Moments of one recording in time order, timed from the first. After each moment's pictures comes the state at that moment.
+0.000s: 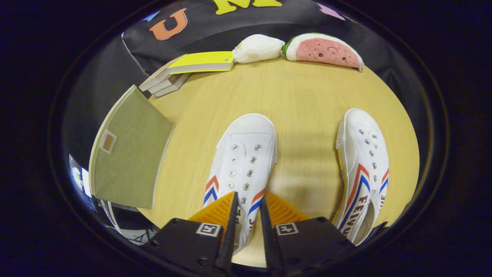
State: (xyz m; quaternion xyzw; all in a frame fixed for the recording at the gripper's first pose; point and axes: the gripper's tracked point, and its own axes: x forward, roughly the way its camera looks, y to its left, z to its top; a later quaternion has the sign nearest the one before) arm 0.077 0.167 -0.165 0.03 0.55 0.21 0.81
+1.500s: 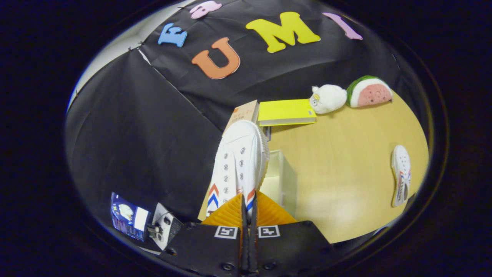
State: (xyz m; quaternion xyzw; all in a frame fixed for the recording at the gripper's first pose) arm 0.010 0.415 0.099 0.21 0.45 0.32 0.81
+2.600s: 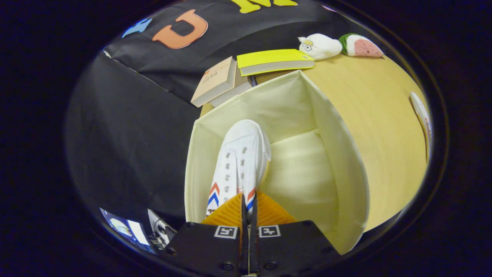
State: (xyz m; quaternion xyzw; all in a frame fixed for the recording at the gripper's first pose) arm 0.012 0.512 -0.049 0.21 0.56 0.24 0.76
